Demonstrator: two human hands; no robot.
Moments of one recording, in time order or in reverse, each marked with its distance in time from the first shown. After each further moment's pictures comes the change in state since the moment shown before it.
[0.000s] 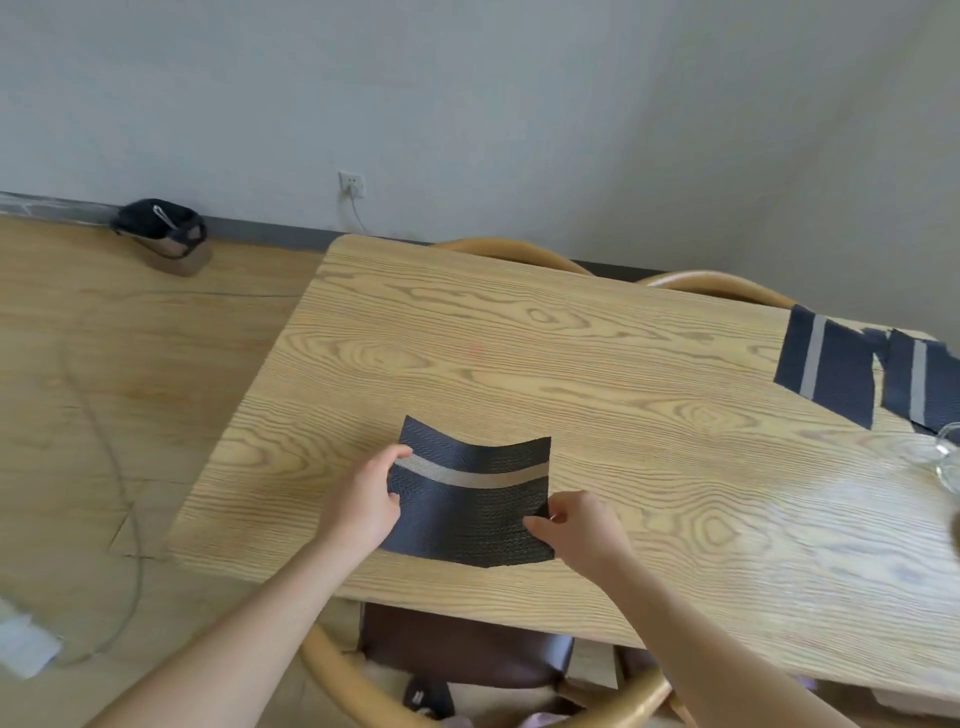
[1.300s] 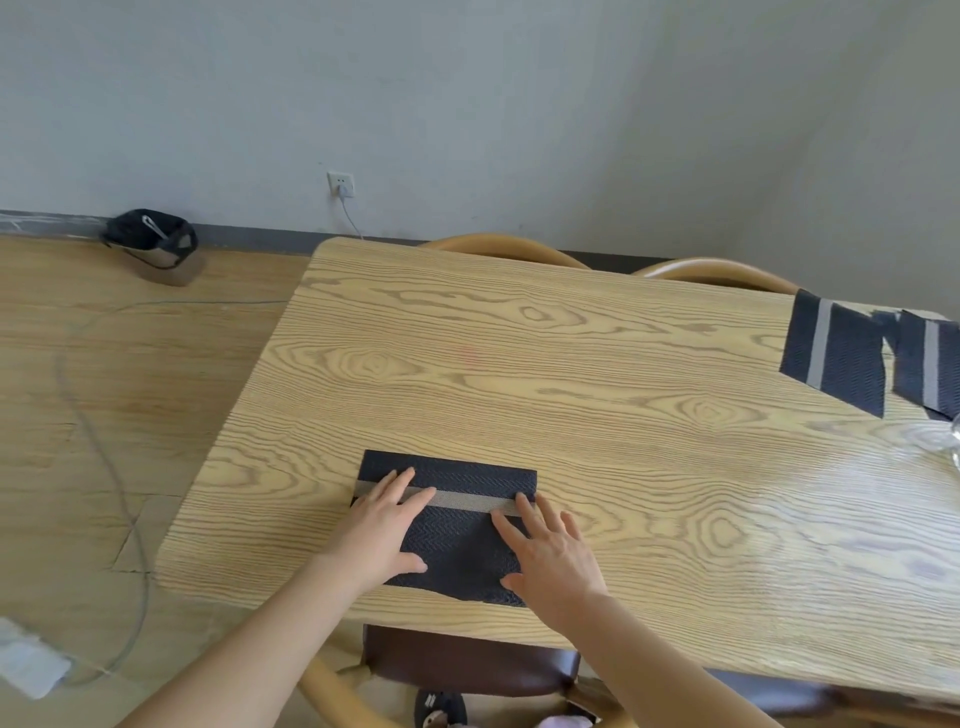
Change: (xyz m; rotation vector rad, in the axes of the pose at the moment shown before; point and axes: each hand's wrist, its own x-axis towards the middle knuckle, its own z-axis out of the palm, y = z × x) left_hand 0.010 -0.007 0.022 0.506 -0.371 0.277; right_hand 0.010 0.009 0.046 -0.594 -0.085 -0.380
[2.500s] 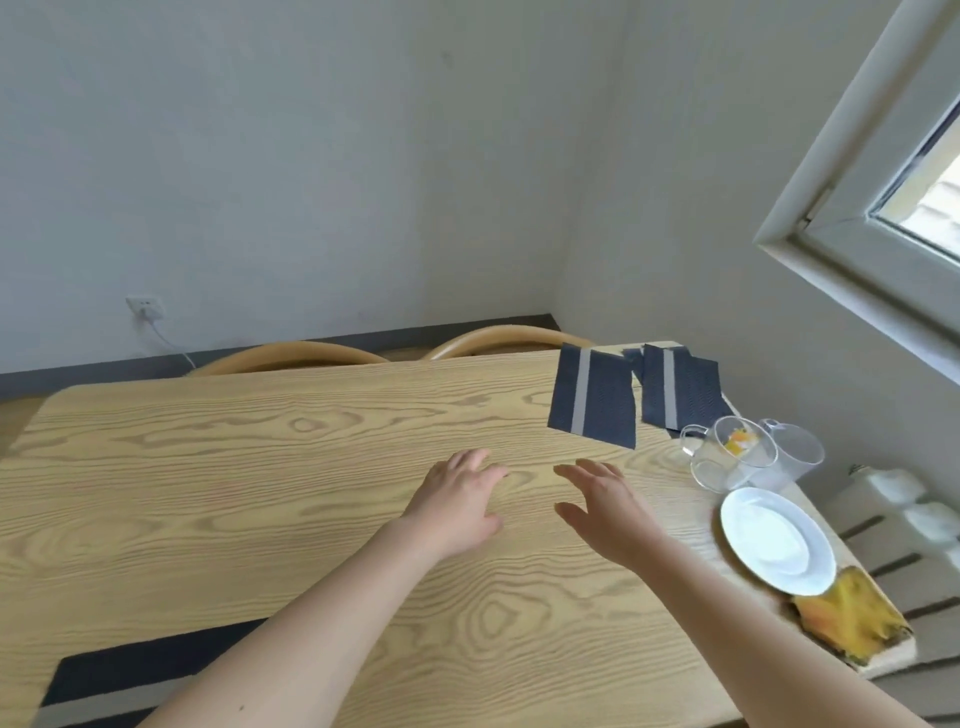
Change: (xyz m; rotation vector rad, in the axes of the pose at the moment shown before) left_hand 0.137 0.338 -0.110 0.058 0.141 0.431; right_hand -0.105 0.304 -0.109 0.345 0.350 0.423
